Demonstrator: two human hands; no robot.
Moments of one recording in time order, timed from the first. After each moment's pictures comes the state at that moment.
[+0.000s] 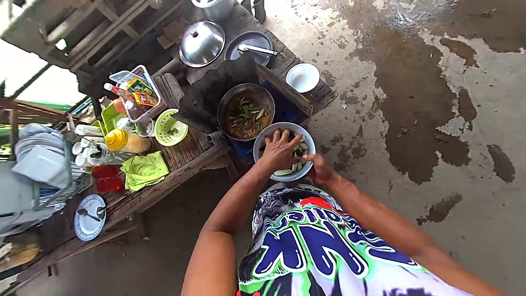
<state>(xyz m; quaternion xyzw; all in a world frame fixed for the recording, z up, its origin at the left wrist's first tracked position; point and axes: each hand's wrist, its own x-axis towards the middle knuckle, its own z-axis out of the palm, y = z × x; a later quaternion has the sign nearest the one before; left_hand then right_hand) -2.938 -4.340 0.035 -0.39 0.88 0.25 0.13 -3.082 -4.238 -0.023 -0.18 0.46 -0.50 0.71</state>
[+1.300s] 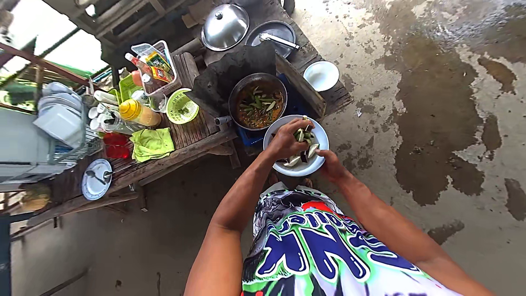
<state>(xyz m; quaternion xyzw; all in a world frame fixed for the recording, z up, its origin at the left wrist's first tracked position) -2.933 -4.337 0.063 -0.34 0.77 0.47 -0.26 -3.109 -4.243 -0.024 -0.20 0.44 -0.50 0.72</state>
